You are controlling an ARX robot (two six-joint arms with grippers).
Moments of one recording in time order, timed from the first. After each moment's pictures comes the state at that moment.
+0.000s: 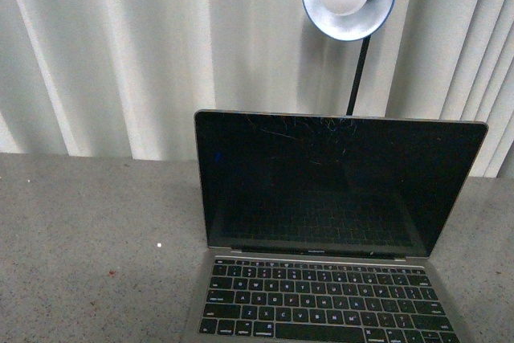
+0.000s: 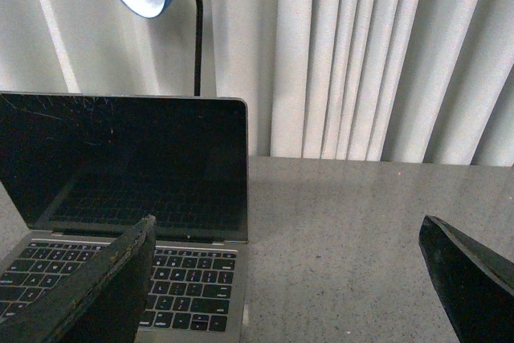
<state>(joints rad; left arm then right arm) 0.00 0.00 0.03 0.00 0.00 0.00 0.00 0.00 0.01 0.00 0.00 -0.01</state>
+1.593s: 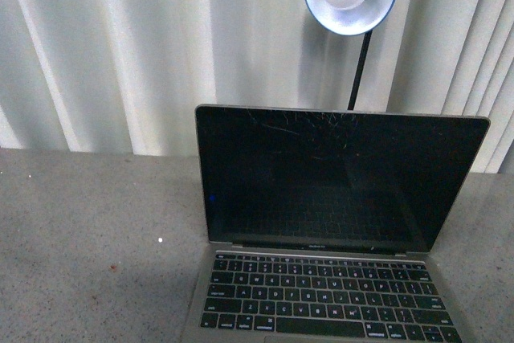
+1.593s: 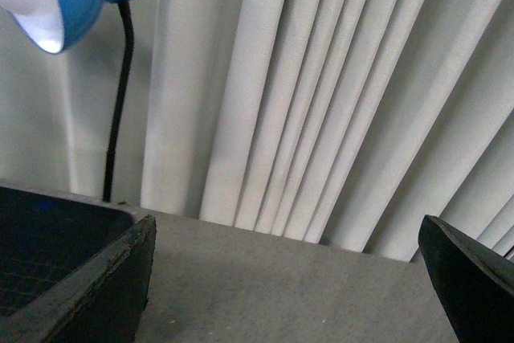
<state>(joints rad) -0.05 0.97 0.28 0.65 -0.25 -0.02 -0.25 1.21 0.38 0.91 -0.23 -0.25</state>
